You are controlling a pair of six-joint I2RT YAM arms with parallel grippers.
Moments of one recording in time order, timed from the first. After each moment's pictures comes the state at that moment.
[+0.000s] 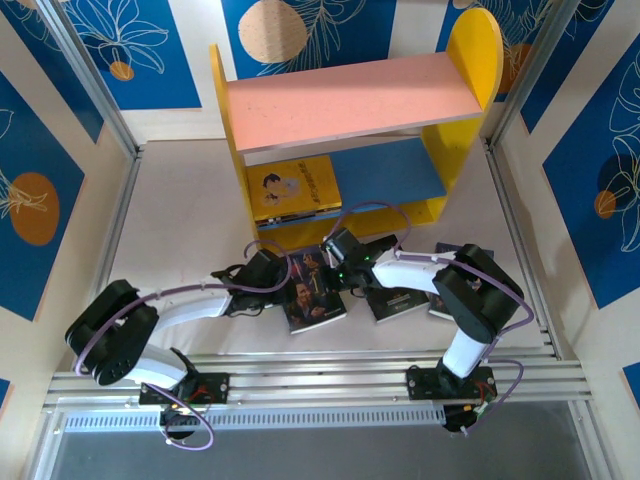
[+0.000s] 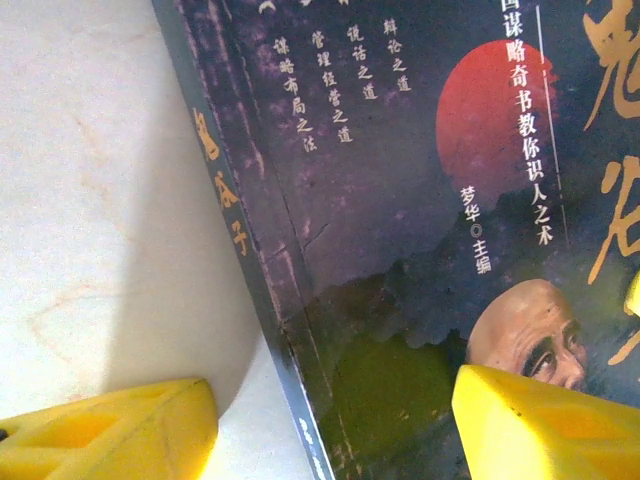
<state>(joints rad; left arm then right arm) -0.76 1.45 0.60 -0.22 0.00 -0.90 0.77 1.71 0.85 -0.22 -0.15 0.49</state>
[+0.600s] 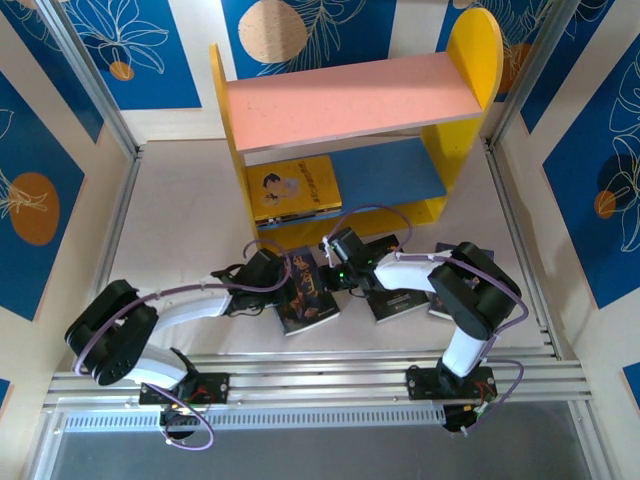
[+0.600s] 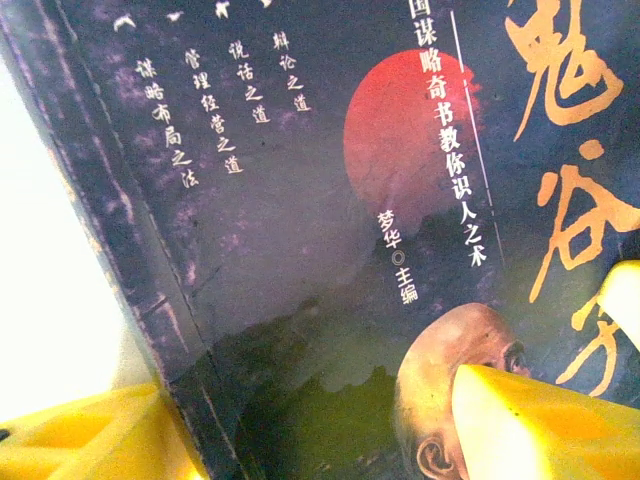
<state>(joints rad) -0.76 1.43 0.60 -0.22 0.00 -0.92 0.75 1.72 0.80 -0.05 -0.28 0.50</state>
